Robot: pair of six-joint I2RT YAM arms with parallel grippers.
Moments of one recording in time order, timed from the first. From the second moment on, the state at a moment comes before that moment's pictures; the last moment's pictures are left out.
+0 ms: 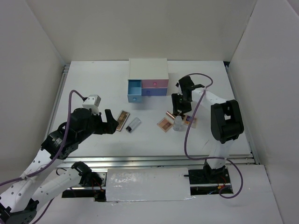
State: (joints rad) left arm -0.60 0.70 0.93 -0.76 -0.16 -0.48; right arm 0.26 1.84 1.27 -0.63 -0.12 0.18
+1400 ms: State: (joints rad) left arm -0.60 0.68 0.92 -0.75 -0.12 -0.47; right arm 0.28 1.91 1.38 -0.67 0.11 0.19
